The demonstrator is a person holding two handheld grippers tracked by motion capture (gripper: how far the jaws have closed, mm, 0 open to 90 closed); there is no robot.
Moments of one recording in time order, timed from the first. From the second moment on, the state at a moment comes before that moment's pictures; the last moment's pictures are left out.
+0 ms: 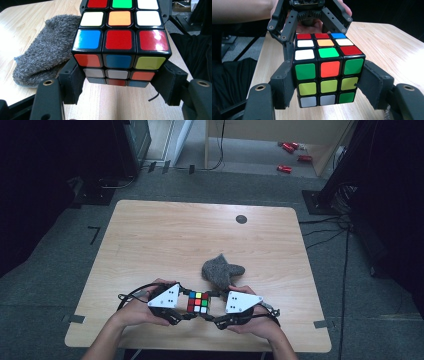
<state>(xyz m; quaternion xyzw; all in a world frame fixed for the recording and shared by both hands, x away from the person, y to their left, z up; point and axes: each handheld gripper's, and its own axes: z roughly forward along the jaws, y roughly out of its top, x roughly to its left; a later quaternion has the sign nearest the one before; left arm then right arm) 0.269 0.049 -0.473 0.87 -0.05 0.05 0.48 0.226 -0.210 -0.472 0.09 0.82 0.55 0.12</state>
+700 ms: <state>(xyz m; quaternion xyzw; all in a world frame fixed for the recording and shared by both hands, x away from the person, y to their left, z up) 0.267 0.047 -0.472 0.87 -0.07 0.05 0.48 0.227 -0.206 -0.479 0.11 0.82 0.55 0.12</state>
